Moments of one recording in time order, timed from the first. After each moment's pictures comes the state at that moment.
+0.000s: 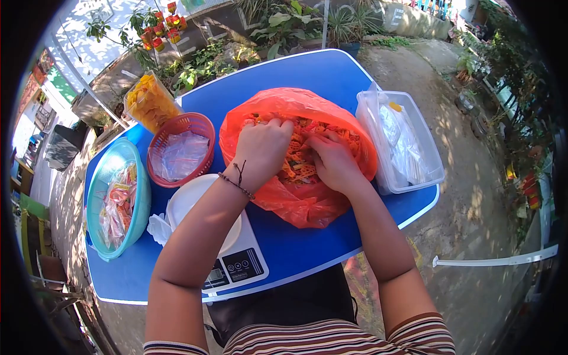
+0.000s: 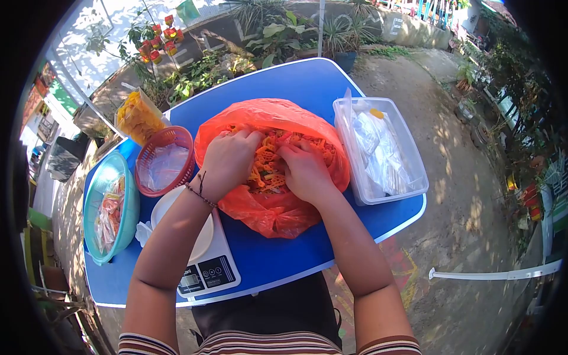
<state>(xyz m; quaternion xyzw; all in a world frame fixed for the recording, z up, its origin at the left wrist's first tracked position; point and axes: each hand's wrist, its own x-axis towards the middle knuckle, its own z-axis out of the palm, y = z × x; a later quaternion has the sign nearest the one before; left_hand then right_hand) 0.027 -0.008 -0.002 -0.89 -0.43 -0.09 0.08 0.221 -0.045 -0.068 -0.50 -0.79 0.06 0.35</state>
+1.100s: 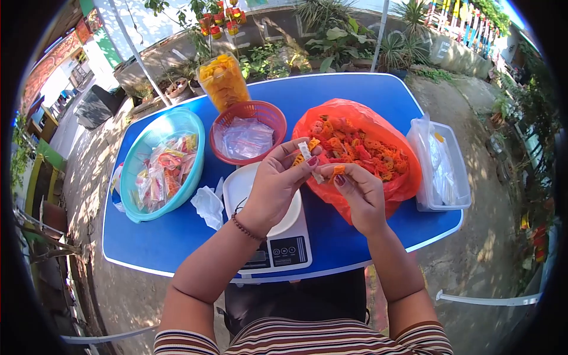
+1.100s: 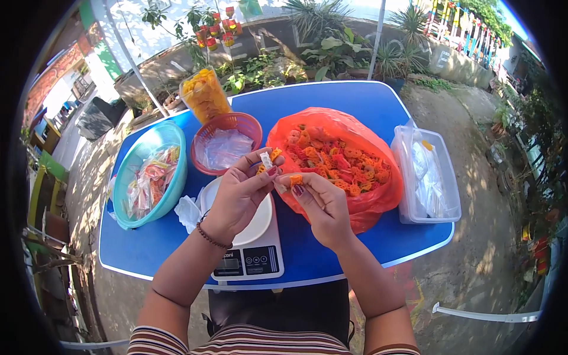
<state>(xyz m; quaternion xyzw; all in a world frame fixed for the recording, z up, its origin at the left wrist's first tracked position) -0.054 -0.110 0.021 -0.33 -0.31 -0.56 -0.70 0.129 -0.123 -0.007 -0.22 -0.60 0.53 0.56</state>
